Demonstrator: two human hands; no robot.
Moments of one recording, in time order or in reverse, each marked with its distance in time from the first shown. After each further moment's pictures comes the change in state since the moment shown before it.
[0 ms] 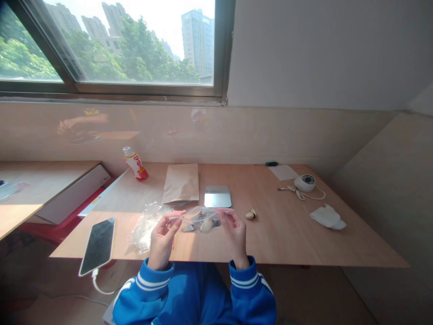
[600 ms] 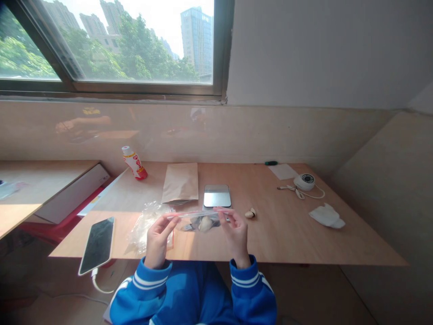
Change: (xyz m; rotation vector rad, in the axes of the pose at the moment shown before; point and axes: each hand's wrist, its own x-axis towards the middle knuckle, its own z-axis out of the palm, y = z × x) left_hand 0.001 0.003 -0.005 0.005 0.029 -0.085; right_hand -0.001 -0.003 -0.002 -0.007 0.014 -0.043
